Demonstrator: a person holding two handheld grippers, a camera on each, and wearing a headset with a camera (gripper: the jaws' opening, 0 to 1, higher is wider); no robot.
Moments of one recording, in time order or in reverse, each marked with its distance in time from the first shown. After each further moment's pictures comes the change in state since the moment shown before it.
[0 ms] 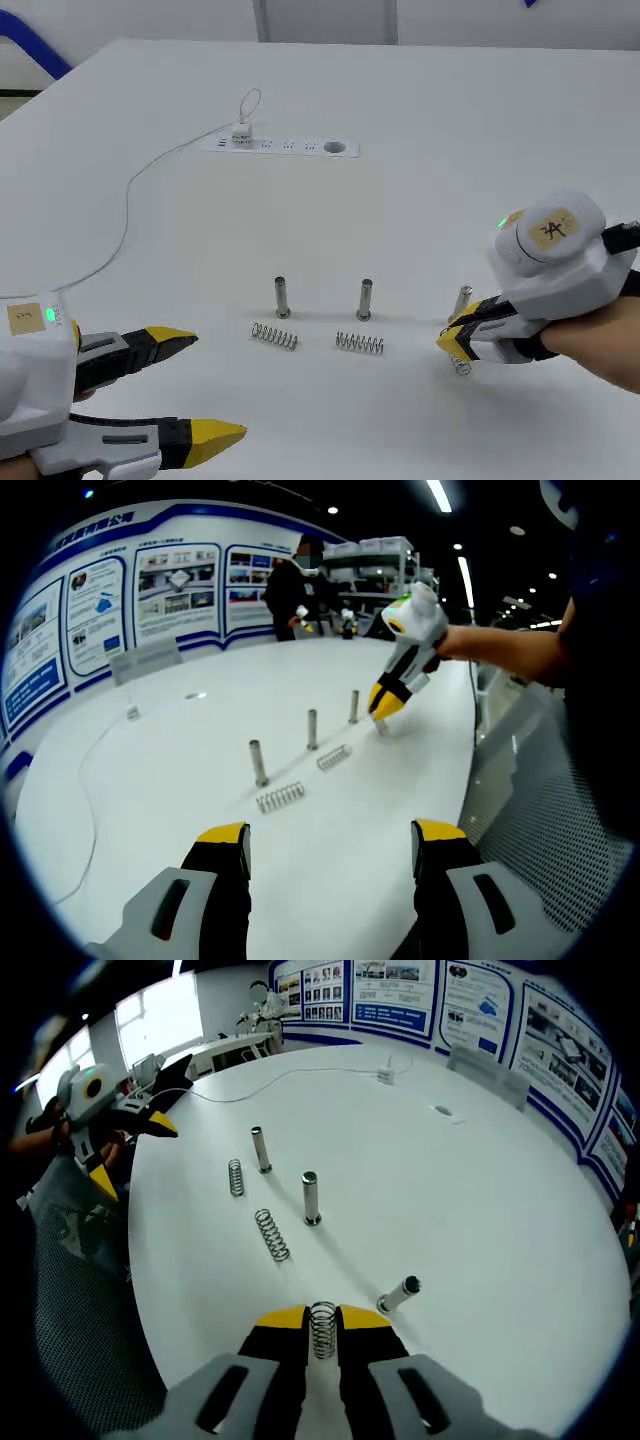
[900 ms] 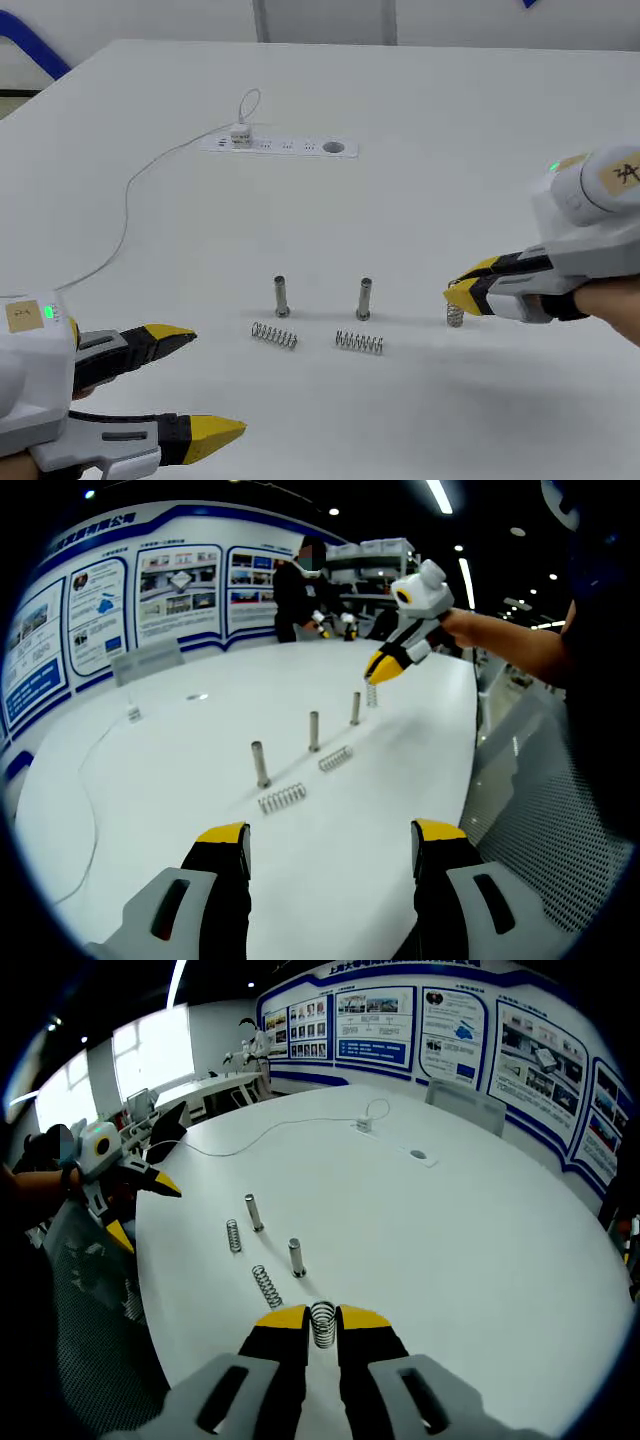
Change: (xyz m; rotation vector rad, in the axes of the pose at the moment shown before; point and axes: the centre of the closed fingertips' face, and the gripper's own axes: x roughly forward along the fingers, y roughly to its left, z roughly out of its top) left arm -0.001 0.001 0.001 -0.003 -0.008 0.007; right arm -0.044 -0.014 0.045 0.046 -0.180 -0.048
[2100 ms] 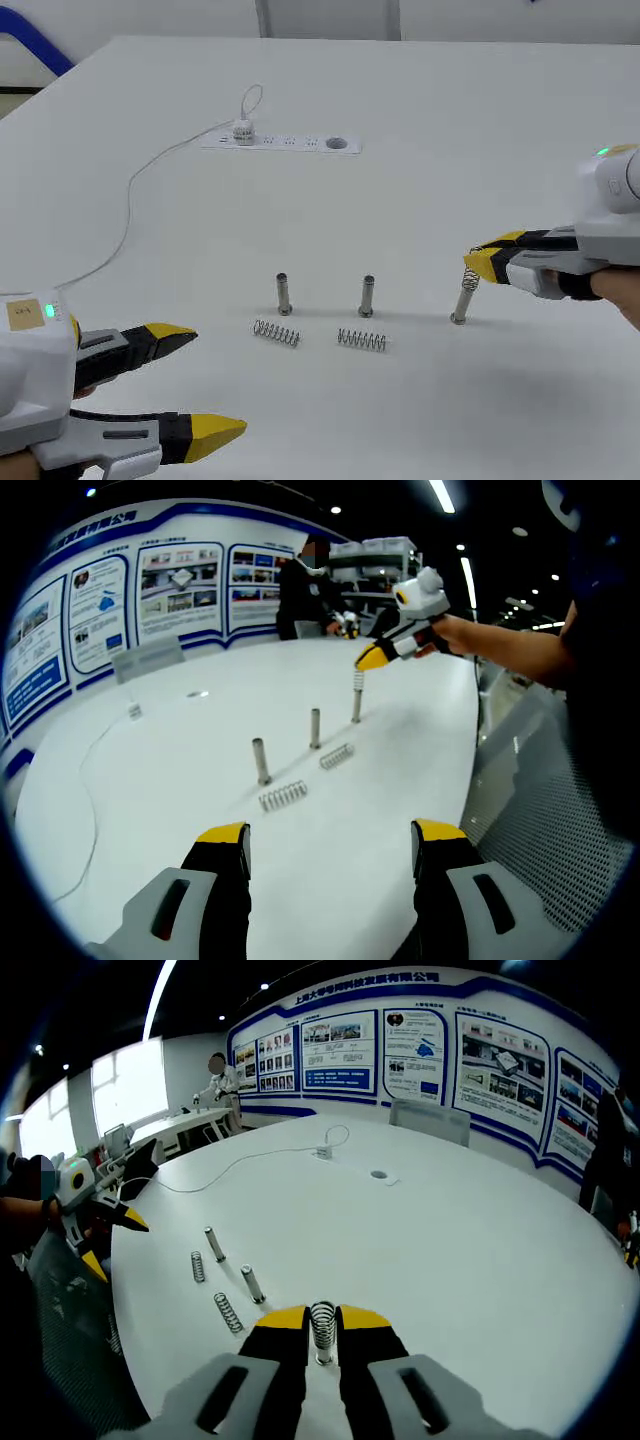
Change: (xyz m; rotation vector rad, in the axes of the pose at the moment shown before) left arm 0.000 0.001 -0.002 -0.006 0.009 0.003; right arm 0.005 -0.042 0.005 0.090 -0.139 -0.097
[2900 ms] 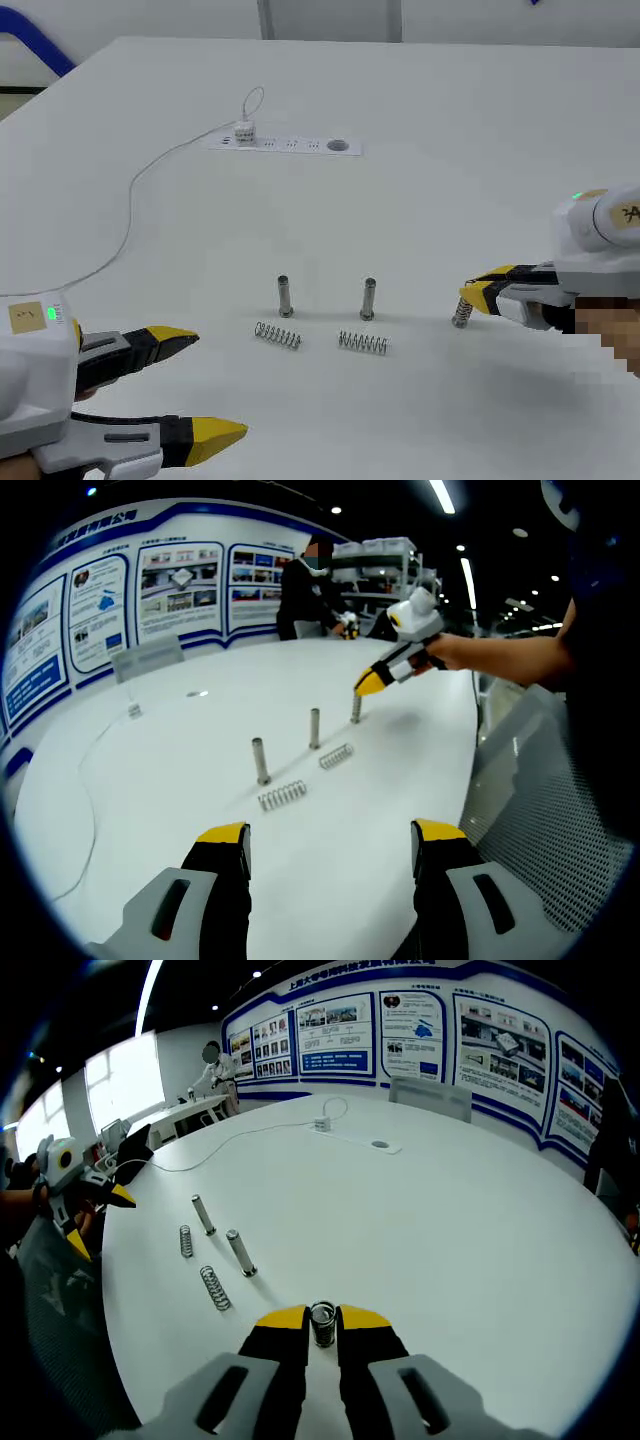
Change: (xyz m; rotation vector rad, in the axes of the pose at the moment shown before) left arm 0.000 0.000 0.000 -0.003 -0.001 -0.003; right arm 0.023 0.003 -0.038 0.023 0.075 0.009
